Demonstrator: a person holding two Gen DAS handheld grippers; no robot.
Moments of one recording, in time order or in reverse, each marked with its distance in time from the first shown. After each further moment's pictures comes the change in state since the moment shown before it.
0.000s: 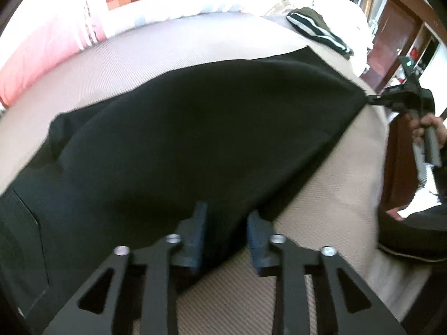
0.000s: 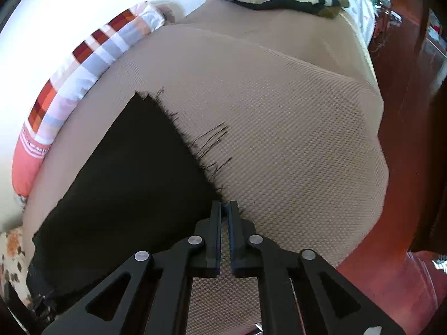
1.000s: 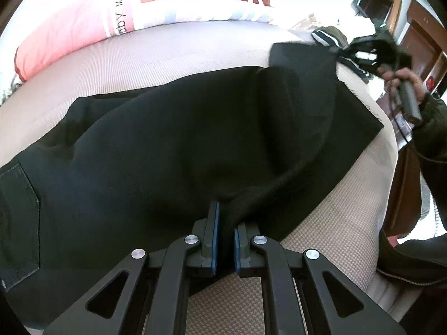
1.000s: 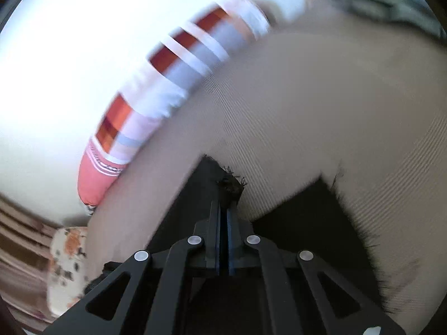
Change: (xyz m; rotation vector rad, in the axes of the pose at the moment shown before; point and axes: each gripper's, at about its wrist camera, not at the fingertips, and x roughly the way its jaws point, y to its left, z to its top) left arm 0.001 0.017 -0.003 -0.124 -0.052 0.066; right arm 0.037 0.132 0.102 -0.118 -0.027 0.423
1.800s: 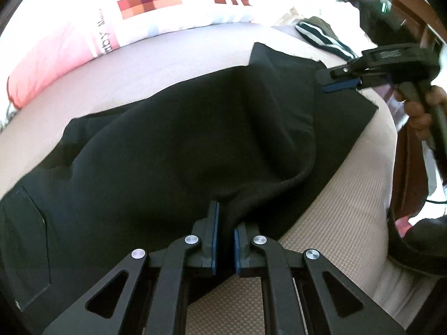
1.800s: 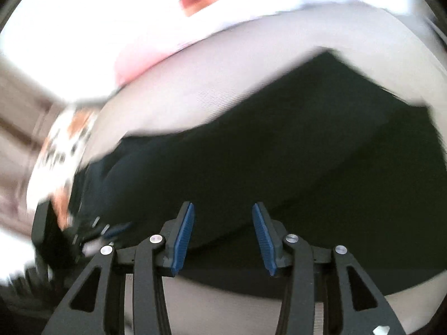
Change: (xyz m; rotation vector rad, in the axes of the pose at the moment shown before) left arm 0.001 -0.006 -0.001 0.106 -0.029 0.014; right arm 0.026 0.086 -0.125 -0.301 0.338 0.031
